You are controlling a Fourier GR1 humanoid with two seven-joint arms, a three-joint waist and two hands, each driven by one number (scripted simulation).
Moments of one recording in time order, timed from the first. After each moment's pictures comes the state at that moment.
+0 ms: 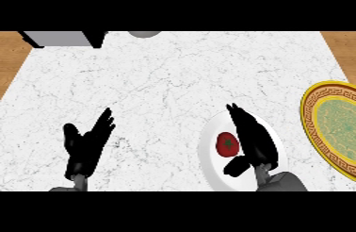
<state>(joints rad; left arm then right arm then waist) 0.02 0.13 -0.11 -1.41 0.14 0.08 0.20 -0.13 -0.17 0.40 -1.54 0.82 0.10 0.54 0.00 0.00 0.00</state>
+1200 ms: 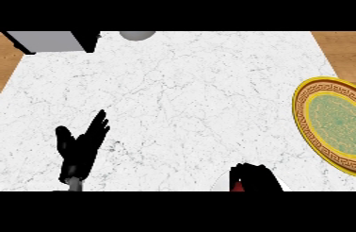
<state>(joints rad) 0.04 0.11 -0.05 -1.43 0.12 0.05 0.21 0.22 -0.28 0.56 -1.71 1.06 -0.06 0.24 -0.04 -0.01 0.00</state>
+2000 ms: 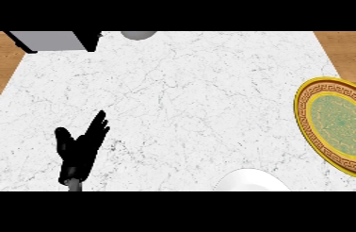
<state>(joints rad) 0.05 0.11 -0.05 -1.45 0.11 0.05 0.22 0.77 -0.49 0.43 -2.26 0.70 -0.62 -0.06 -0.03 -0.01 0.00</state>
